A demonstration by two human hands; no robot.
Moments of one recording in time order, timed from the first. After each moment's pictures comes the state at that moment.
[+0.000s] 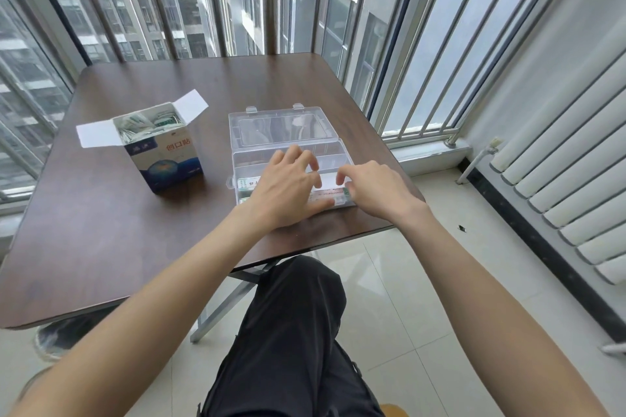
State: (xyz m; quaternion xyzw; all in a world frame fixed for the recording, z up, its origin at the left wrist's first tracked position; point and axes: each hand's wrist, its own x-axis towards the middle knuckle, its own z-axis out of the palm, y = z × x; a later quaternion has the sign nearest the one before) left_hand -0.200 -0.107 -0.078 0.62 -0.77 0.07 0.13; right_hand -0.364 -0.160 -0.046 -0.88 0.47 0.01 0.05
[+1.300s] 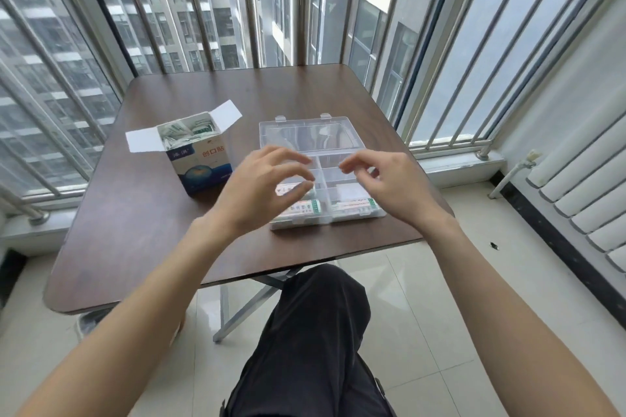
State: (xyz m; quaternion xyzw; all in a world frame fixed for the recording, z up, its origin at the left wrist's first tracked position) left_hand -0.146 -0.064 -0.051 0.58 -0.75 0.05 0.32; right_hand -0.353 -0.151 -0.026 -0.86 0.37 -0.25 0.23
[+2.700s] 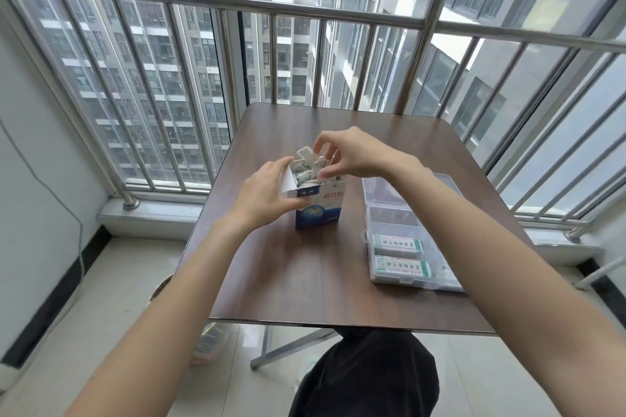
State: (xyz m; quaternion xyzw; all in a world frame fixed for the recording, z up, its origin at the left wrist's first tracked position) left_hand 0.003 -0.026 -0.051 0.82 -0.49 -0.07 0.30; right_hand -0.110 -0.177 0.021 -0.97 0.18 -0.02 0.18
